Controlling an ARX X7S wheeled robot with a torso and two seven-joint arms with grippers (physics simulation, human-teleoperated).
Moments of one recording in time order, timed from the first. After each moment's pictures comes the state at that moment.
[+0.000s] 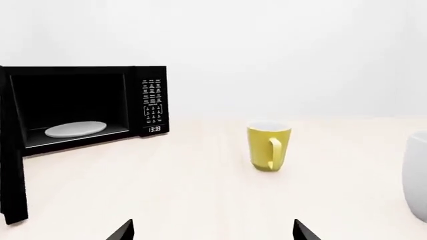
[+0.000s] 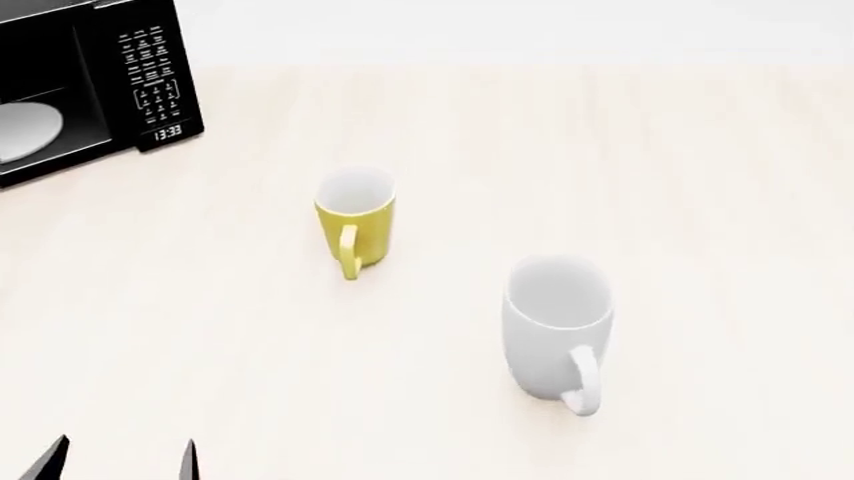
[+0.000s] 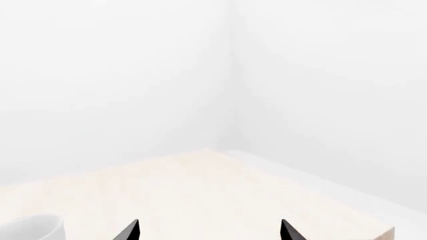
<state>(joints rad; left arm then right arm) 0.05 -0.13 0.13 0.09 -0.10 0.09 -0.13 -0.33 0.16 0.27 -0.62 0.22 0.09 0.37</state>
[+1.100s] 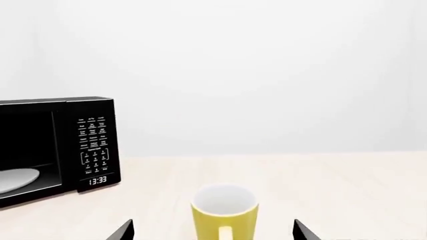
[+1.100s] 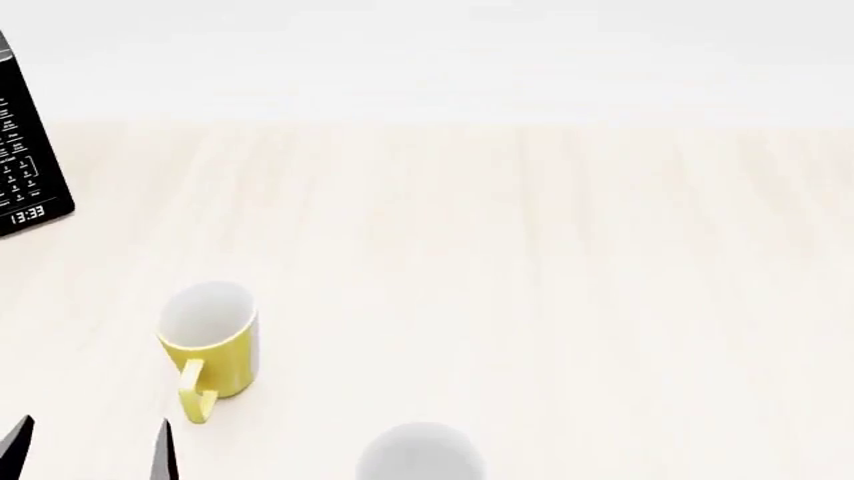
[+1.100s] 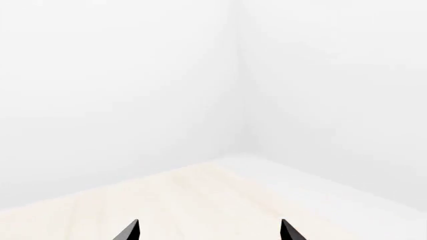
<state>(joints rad) 0.08 -0.18 0.15 0.24 -0.10 0.05 -0.20 -0.35 0.19 0.24 -0.63 0.27 0.07 0.39</state>
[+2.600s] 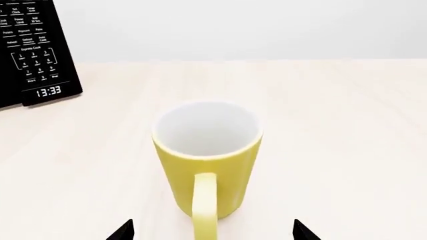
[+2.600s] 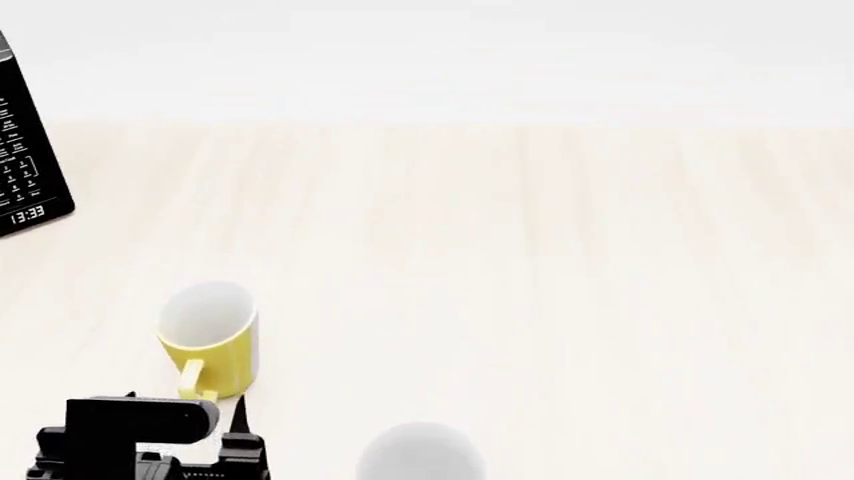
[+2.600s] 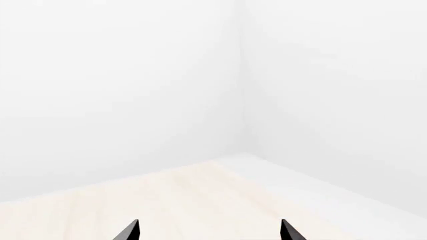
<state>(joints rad) -0.31 -0.12 0.20 -0.09 -0.21 -0.39 -0.20 -0.35 0.23 0.20 -0.62 0.26 0.06 0.43</state>
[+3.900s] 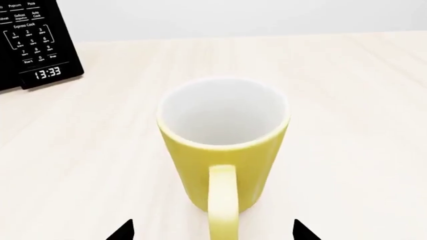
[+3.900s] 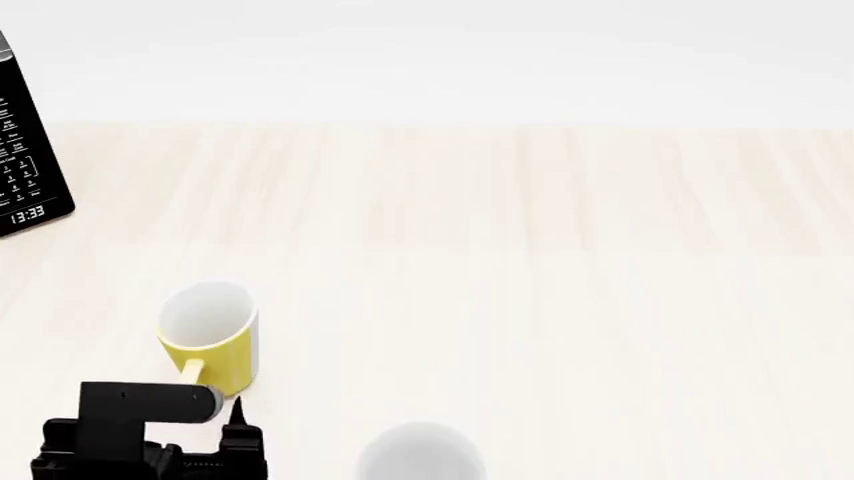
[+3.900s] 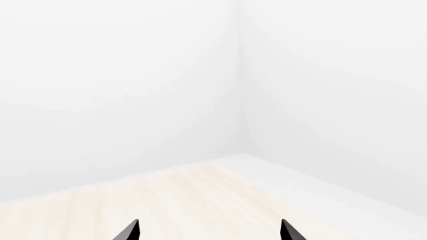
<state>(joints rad) -0.40 -0.15 0.23 -0.23 -0.25 -0.41 -0.22 -0.37 0.26 0.20 -0.62 0.28 0.04 0.46</state>
